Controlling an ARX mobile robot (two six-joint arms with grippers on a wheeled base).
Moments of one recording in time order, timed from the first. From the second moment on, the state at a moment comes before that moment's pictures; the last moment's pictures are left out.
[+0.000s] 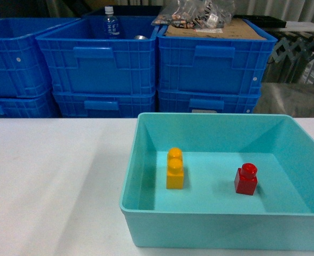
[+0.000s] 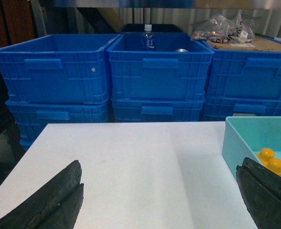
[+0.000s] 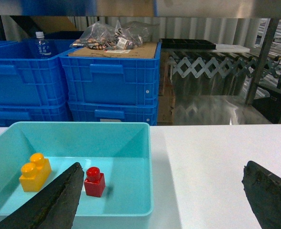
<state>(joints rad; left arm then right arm) 0.00 0.01 0.02 0.00 0.00 0.00 0.00 0.00 0.01 0.00 0.00 0.00</state>
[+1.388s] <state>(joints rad) 0.00 0.01 0.02 0.00 0.00 0.00 0.00 0.00 0.01 0.00 0.00 0.00</state>
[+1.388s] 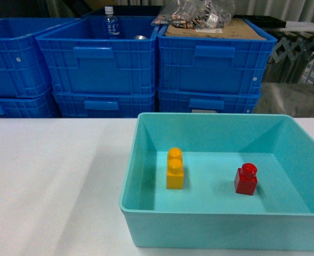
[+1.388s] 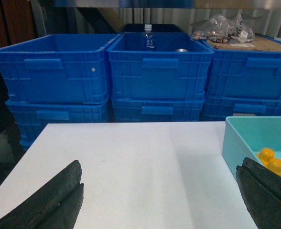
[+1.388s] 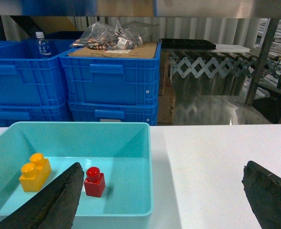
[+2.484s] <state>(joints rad) 0.00 0.01 0.02 0.00 0.00 0.00 0.26 1.71 0.70 0.33 -0.03 0.05</state>
